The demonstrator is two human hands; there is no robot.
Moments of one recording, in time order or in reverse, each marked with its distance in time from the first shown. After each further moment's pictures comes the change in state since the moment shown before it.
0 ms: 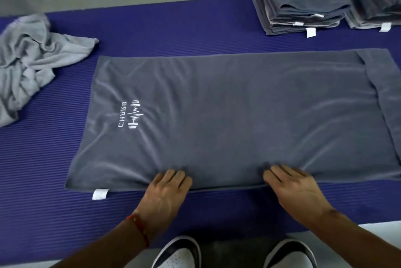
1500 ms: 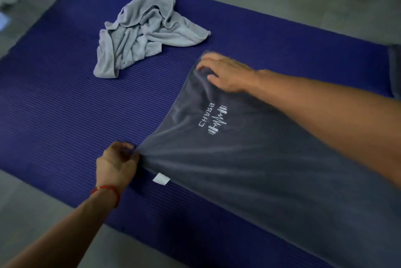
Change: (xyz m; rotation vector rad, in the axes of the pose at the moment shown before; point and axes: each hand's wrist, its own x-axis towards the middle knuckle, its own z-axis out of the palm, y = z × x) left_hand -0.110 -0.156 -0.049 -0.725 0.372 -1.645; right_hand 0.491 -0.146 0.004 0.392 -0.352 -0.460
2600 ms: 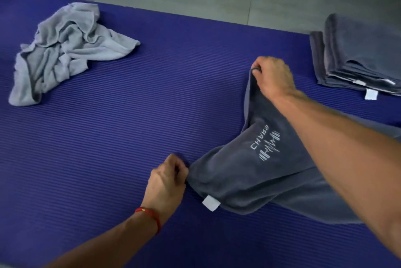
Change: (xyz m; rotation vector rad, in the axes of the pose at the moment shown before) left_hand -0.121 0.112 0.158 0.107 -0.464 0.336; right_hand -0.191 0.166 -0.033 -0.061 0.450 0.727
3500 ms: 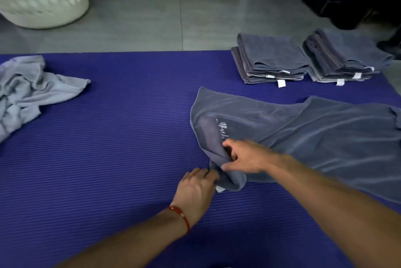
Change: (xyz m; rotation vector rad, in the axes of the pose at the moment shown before) left_hand -0.019 0.037 0.096 0.477 -0.150 0.881; right_hand -0.218 0.029 -0.050 0.062 -0.650 0.140
